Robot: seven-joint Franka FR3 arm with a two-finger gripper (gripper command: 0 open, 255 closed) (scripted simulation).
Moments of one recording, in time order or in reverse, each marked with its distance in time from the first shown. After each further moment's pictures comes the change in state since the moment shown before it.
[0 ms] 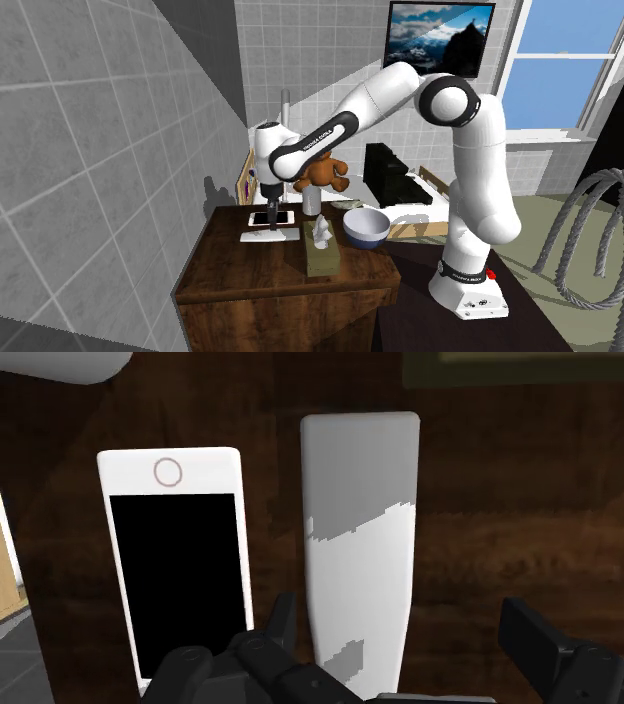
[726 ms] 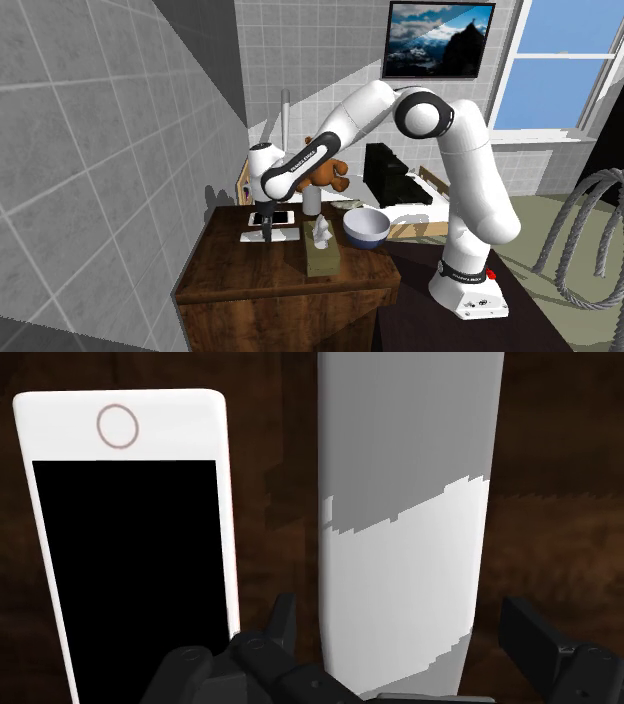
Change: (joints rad) arm -0.011 0.172 0.003 0.077 0.006 0.081 -0.029
